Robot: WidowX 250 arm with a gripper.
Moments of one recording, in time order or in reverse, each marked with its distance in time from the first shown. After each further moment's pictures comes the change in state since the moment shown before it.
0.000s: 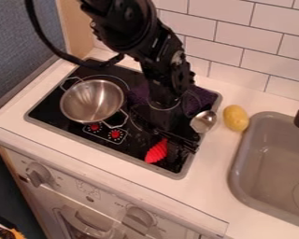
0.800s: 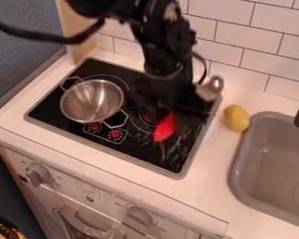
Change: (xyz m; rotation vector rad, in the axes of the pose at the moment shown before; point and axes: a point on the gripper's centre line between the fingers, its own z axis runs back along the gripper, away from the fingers) arm 0.021 -0.004 0.071 -0.038 -0.170 0.064
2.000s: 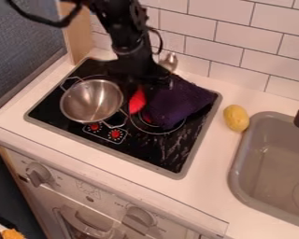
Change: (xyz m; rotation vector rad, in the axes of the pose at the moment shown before) arm 0.023 0.083 -0.044 0.028 0.029 0.208
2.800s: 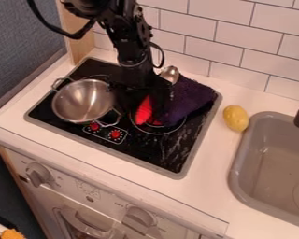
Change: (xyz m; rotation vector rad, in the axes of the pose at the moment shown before) arm -0.001 0.002 -0.025 0.014 0.071 0.057
